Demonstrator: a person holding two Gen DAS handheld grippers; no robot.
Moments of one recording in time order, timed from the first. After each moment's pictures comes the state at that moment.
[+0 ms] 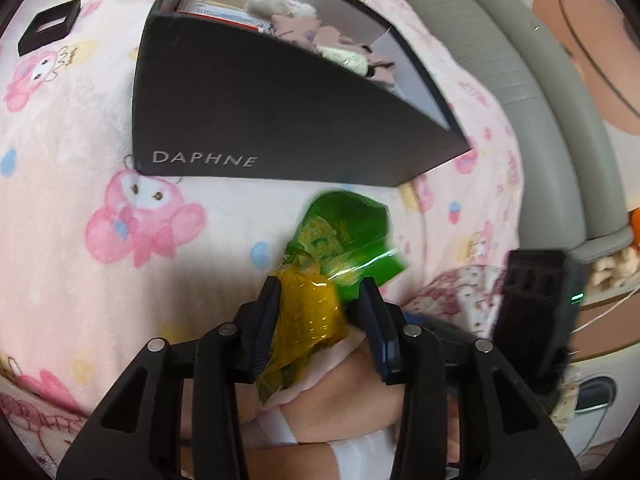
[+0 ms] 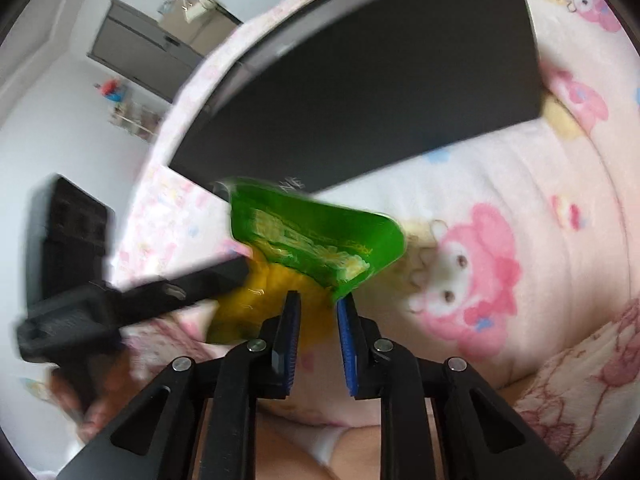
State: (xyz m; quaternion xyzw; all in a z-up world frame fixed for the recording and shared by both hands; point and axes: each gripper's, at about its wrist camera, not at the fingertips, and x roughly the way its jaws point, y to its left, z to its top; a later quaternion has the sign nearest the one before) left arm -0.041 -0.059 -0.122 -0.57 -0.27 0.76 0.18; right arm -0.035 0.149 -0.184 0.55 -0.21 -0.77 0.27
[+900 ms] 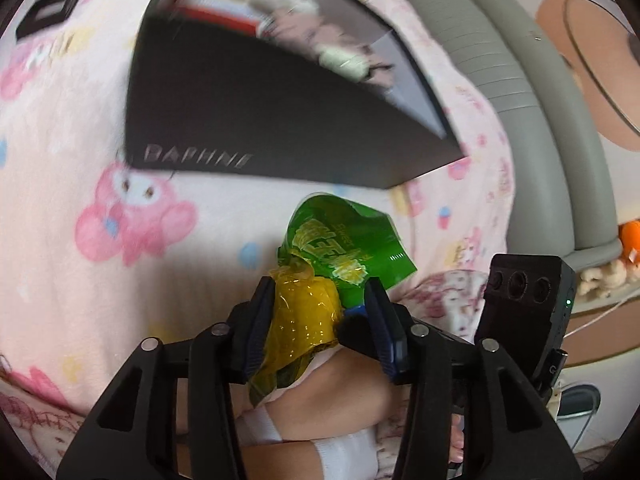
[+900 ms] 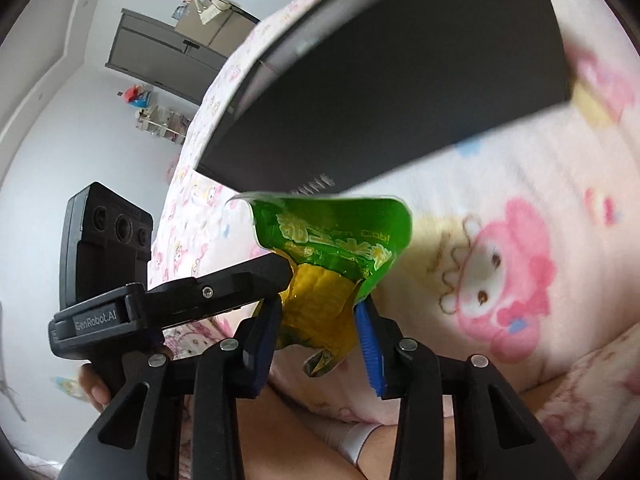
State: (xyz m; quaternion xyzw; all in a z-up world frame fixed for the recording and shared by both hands) left arm -0.028 -0.089 -0.113 -0.56 -0.29 0.75 0.20; right arm -0.028 0.151 -0.177 0.54 -0.24 -0.74 0.31
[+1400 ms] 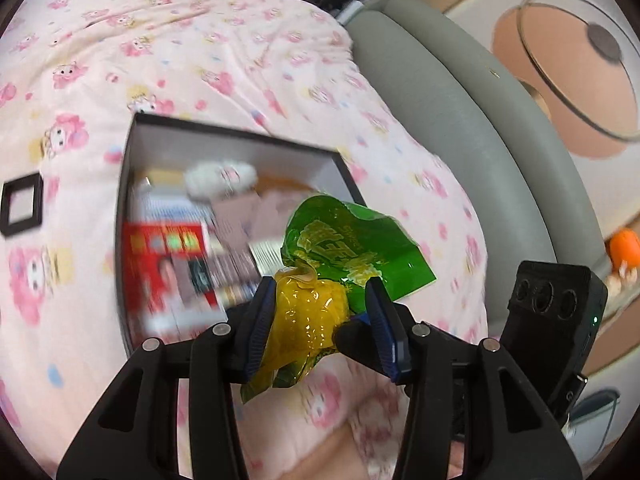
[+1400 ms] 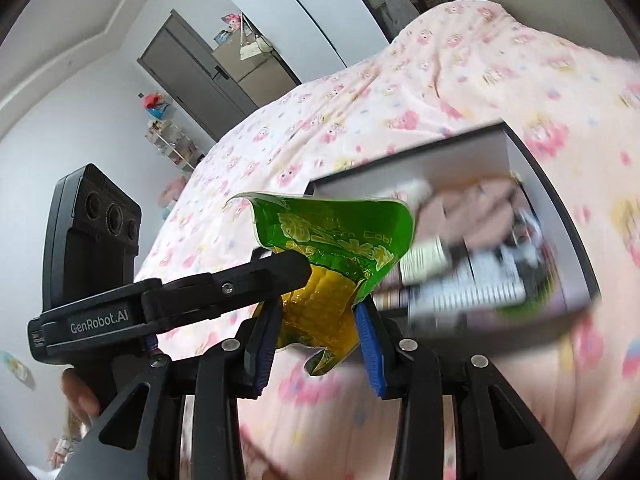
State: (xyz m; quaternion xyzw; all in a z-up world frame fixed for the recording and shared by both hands) left arm -0.150 -0.089 -0.023 -0.47 -0.27 0.82 0.20; right arm -0.136 0.097 -0.050 0.44 -0.16 -0.83 0.31
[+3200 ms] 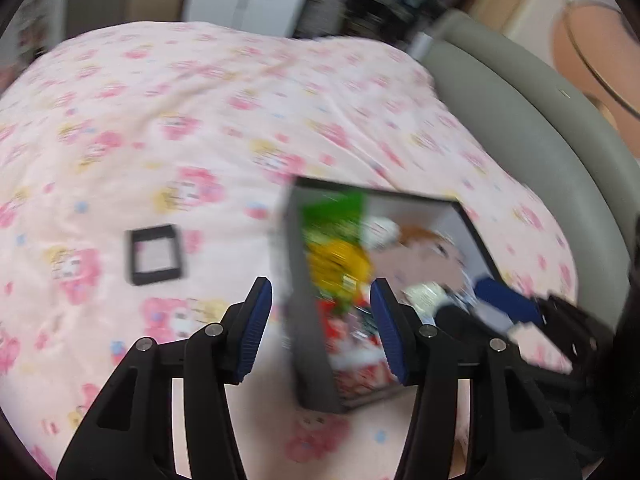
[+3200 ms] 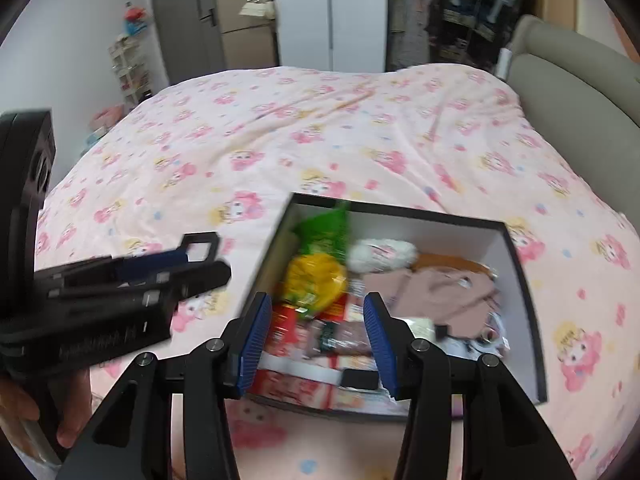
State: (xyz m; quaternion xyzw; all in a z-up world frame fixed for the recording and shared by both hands) left arm -0.142 -0.175 -0.033 -0.43 -0.18 0.88 0.02; right arm -0.135 0.005 -0.019 0.42 0.08 -0.88 0.21
